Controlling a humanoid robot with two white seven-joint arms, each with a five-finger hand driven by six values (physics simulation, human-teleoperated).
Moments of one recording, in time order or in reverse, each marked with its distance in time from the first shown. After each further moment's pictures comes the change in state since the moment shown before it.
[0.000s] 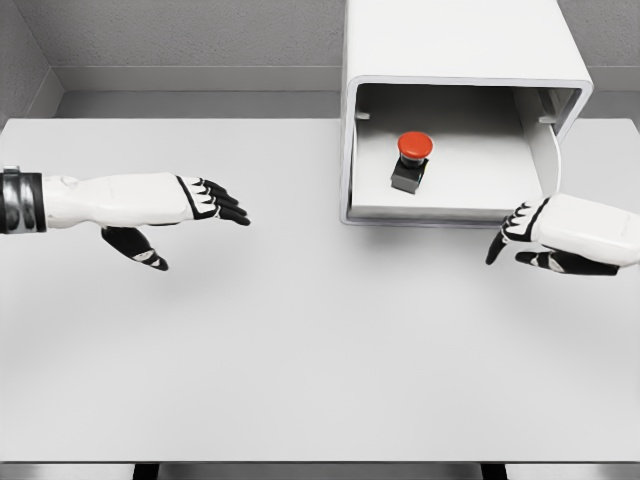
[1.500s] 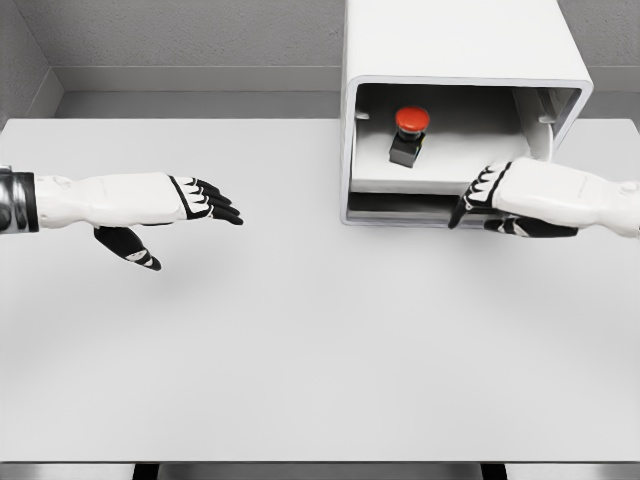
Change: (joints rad) left arm 0.000 0.018 0.000 0.000 0.000 0.000 0.000; right arm -0.235 0.079 0.176 0.054 0.082 -0.001 0.000
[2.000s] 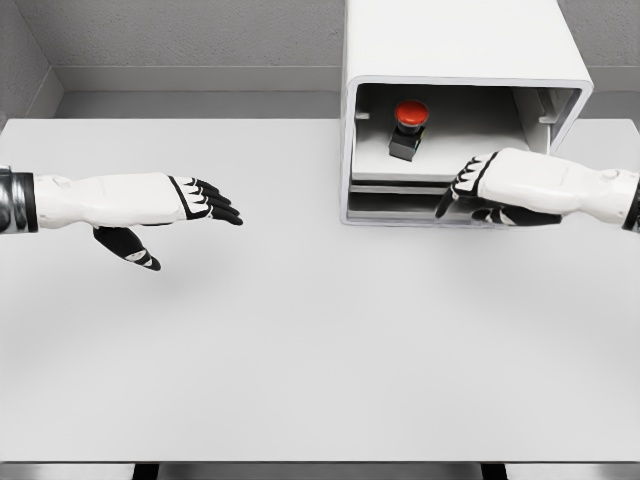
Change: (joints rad) left arm 0.000 0.002 0.000 -0.003 0.000 0.000 0.000; right arm -0.107 0.043 0.082 0.086 0.028 0.001 0.000
